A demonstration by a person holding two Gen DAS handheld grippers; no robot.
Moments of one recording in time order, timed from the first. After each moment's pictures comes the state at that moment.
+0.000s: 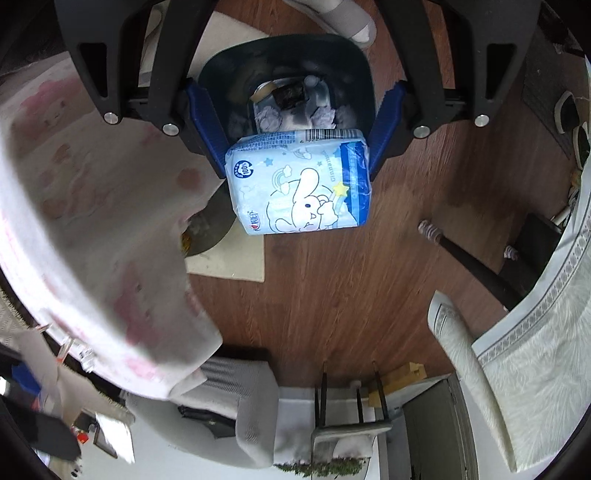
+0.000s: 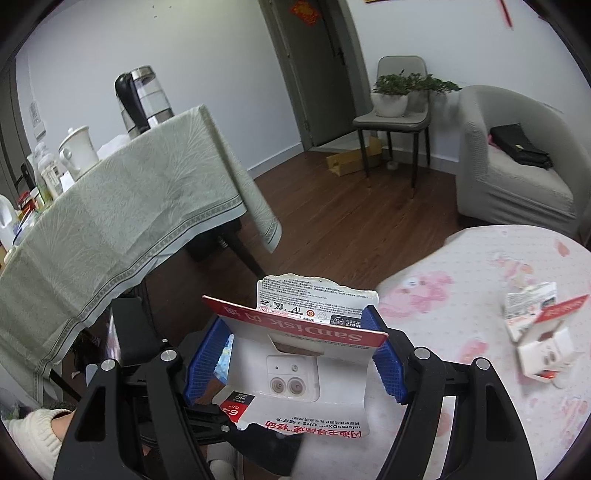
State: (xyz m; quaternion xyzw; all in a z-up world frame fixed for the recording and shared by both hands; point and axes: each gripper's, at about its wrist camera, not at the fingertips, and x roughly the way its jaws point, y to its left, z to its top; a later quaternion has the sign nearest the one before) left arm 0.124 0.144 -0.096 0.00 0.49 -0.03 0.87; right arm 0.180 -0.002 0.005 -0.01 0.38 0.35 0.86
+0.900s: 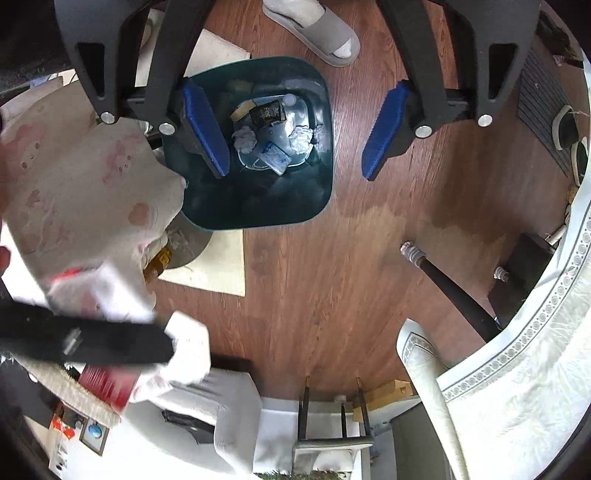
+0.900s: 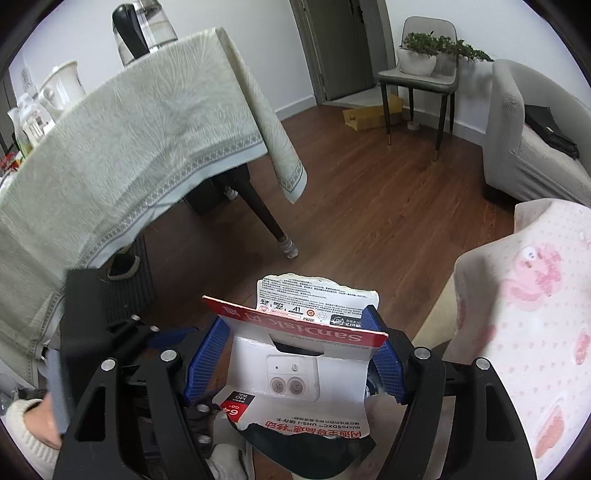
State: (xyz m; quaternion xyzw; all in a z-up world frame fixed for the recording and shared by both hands) left arm 0.100 0.202 -0.097 -0.02 0.50 -0.02 0.87; right arm 0.184 0.086 -0.058 -0.06 0.45 0.35 0.82
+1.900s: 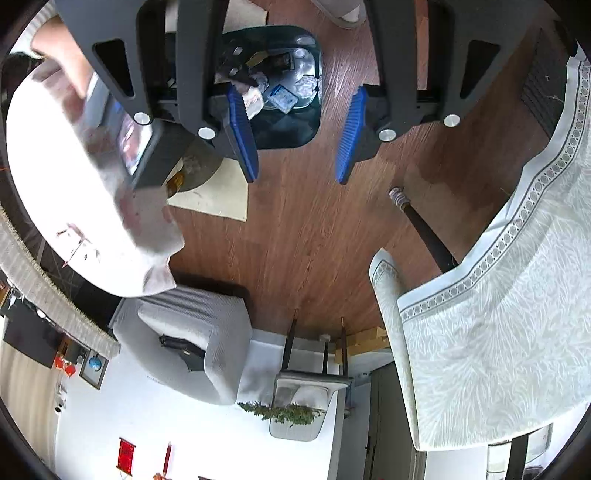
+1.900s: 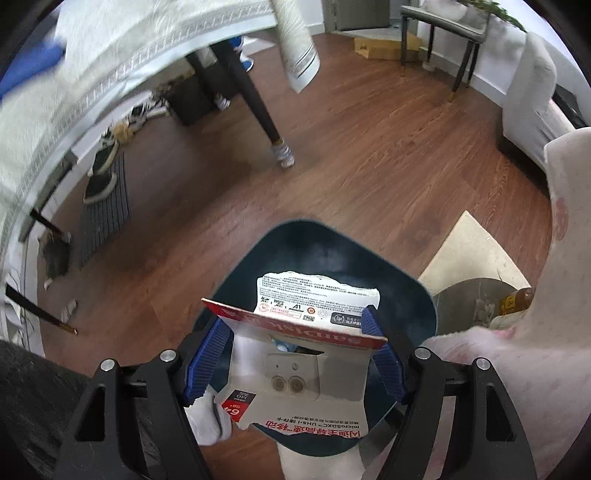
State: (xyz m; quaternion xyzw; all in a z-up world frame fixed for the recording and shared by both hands) left arm 0.092 0.228 -0.001 -0.07 0.39 0.00 0.92; right arm 0.150 0.122 -0.171 -0.17 0.54 0.33 0.75
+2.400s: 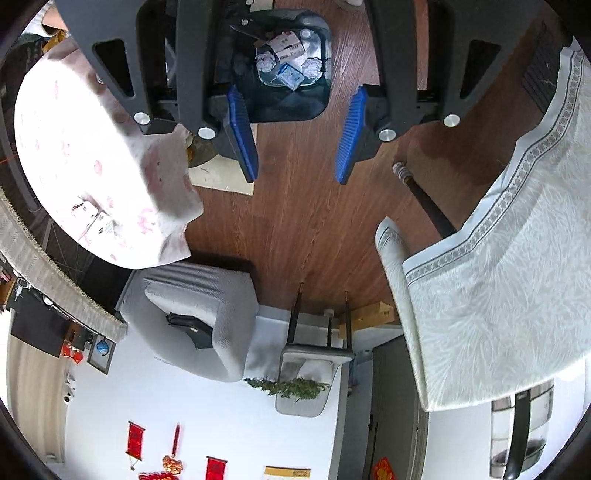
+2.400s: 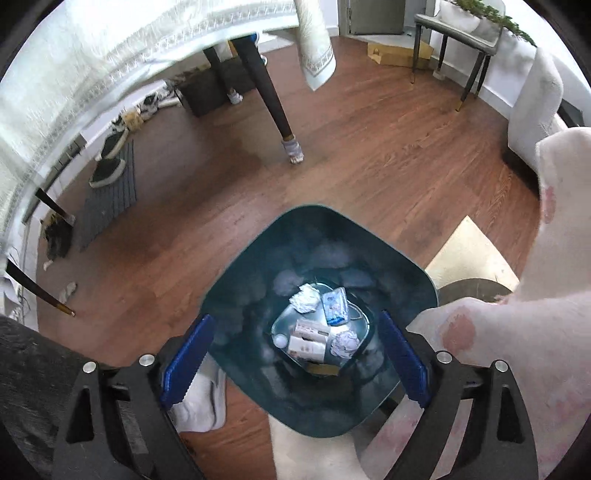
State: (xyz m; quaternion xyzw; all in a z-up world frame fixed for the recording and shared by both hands) left arm 0.091 0.212 0.035 -0.06 0.35 0.00 0.94; right arm 0.127 0.108 -0.144 -0.16 0.52 0.35 0.76
